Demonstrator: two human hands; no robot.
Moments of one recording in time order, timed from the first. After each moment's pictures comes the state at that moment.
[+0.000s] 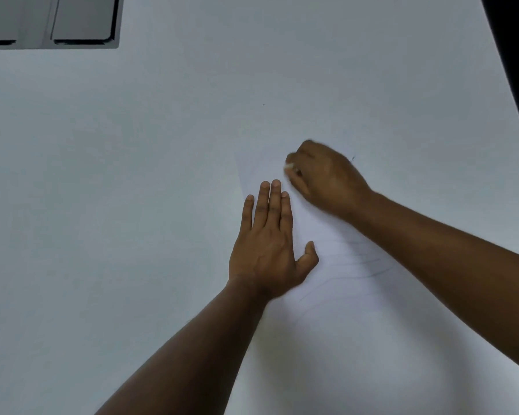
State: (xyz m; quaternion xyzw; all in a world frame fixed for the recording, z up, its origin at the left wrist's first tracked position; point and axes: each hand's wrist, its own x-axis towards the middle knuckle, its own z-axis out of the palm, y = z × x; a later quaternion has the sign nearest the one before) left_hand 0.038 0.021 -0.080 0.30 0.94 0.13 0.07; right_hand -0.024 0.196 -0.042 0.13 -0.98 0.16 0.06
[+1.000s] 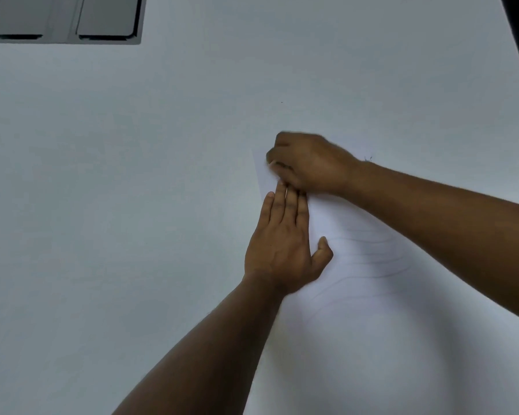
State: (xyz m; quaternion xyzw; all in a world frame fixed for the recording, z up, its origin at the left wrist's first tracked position) left_hand 0.039 0.022 -0.078 0.30 0.94 0.17 0.04; right_hand -0.067 0.165 -0.027 0.25 -0.96 0.15 -0.04
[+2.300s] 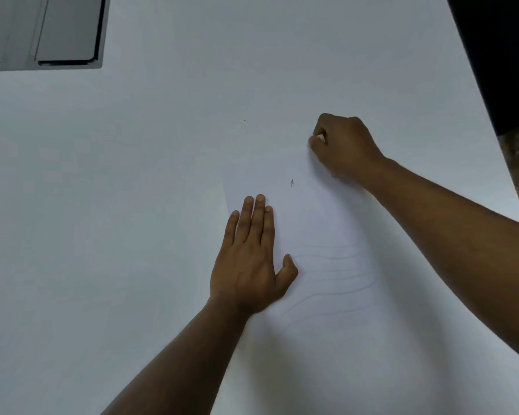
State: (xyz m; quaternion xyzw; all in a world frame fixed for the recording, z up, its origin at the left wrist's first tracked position) left_hand 0.038 0.019 -0.078 0.30 0.94 0.13 0.07; right_hand -0.070 0.270 -0.025 -0.09 -0.97 0.23 0.00
